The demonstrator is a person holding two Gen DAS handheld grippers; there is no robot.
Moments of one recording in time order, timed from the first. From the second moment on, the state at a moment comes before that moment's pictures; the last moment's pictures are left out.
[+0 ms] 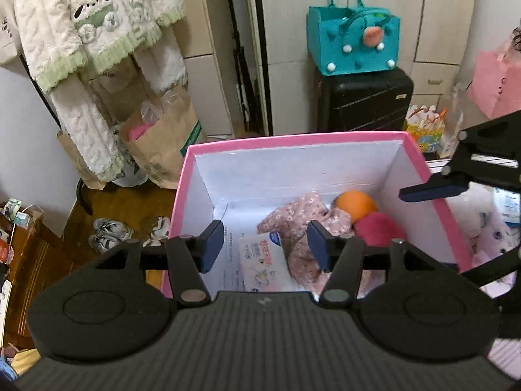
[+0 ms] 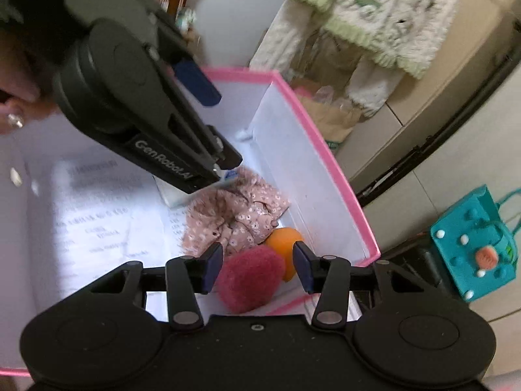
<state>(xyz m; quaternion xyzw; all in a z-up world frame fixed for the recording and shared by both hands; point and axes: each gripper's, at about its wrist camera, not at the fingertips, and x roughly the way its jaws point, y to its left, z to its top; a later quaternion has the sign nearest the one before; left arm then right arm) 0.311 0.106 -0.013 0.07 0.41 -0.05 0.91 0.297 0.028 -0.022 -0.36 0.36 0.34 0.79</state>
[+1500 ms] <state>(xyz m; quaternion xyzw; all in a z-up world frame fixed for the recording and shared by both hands) 0.035 0.005 0.087 0.18 0.33 -0.20 0.91 0.062 -0.135 0.078 -0.17 0.30 0.42 0.84</state>
